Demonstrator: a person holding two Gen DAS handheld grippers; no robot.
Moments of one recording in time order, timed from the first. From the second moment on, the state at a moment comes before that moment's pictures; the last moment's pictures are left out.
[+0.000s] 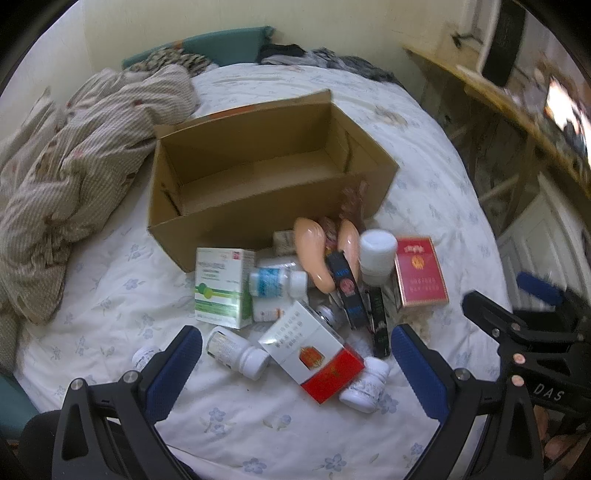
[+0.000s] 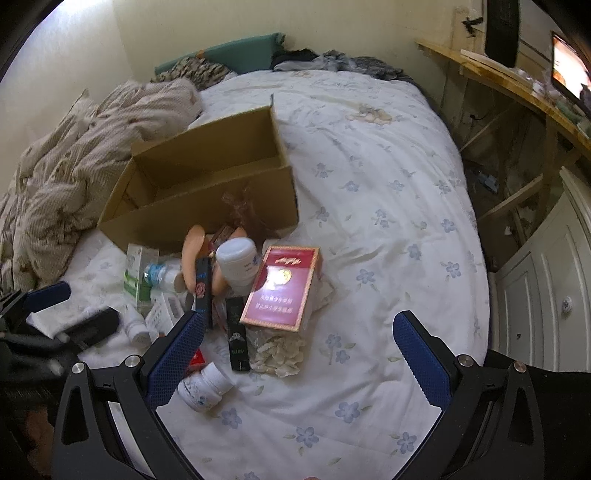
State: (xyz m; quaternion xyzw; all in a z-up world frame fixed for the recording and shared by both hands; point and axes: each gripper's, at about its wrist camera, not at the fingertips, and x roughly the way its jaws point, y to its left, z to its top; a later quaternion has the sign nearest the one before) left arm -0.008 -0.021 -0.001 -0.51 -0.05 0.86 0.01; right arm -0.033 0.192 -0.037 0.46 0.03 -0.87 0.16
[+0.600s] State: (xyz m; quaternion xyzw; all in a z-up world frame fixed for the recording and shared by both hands) left arm -0.069 -0.145 -0.055 -0.71 -0.20 0.67 -0.04; right arm -0.032 0.212 -0.019 0.47 -0.03 -0.86 0.19
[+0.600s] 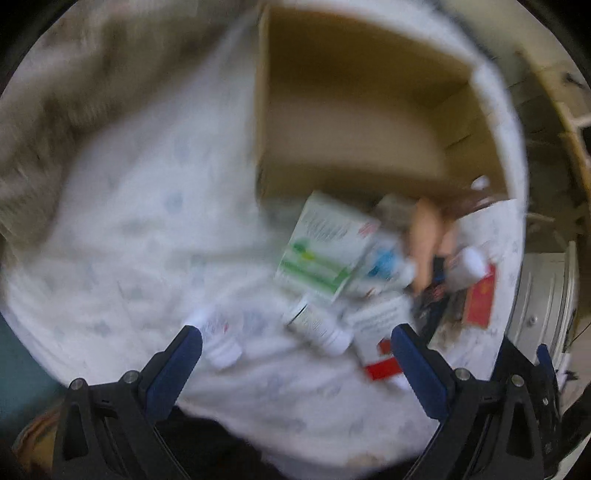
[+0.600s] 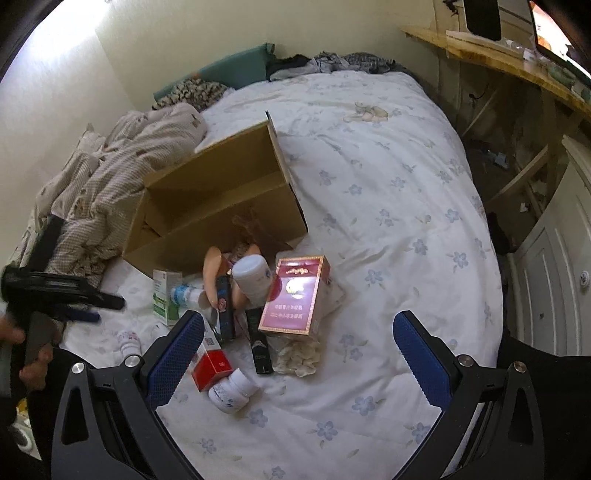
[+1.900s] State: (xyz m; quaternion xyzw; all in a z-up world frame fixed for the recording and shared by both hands) left arm -0.038 -0.096 0.038 -0.56 -0.03 0.83 -0.01; right arm -0.067 0.252 -0.059 0.54 -0.12 -0.81 0.19
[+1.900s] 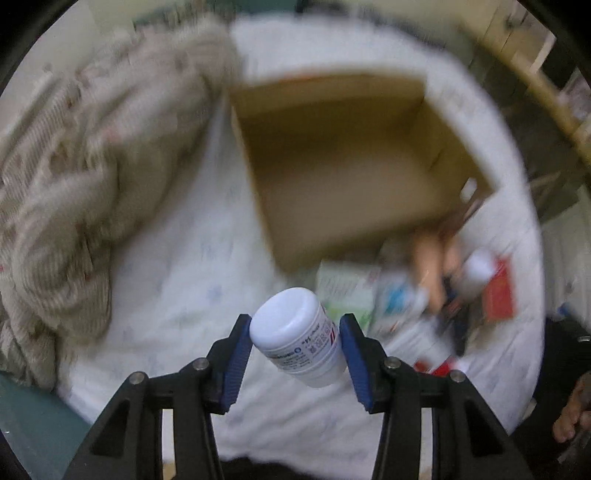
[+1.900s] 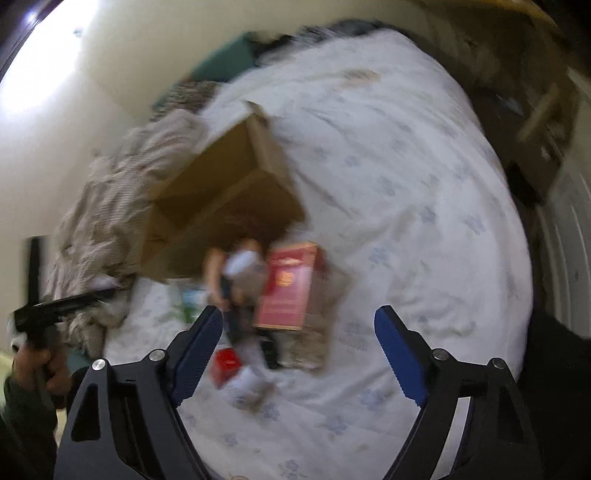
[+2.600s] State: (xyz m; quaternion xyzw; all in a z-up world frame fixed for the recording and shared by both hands) left arm -0.047 -0.101 0.010 -0.46 -0.10 0.88 0.03; right arm -0.089 0.145 -0.127 0.58 0.12 -0.80 0.13
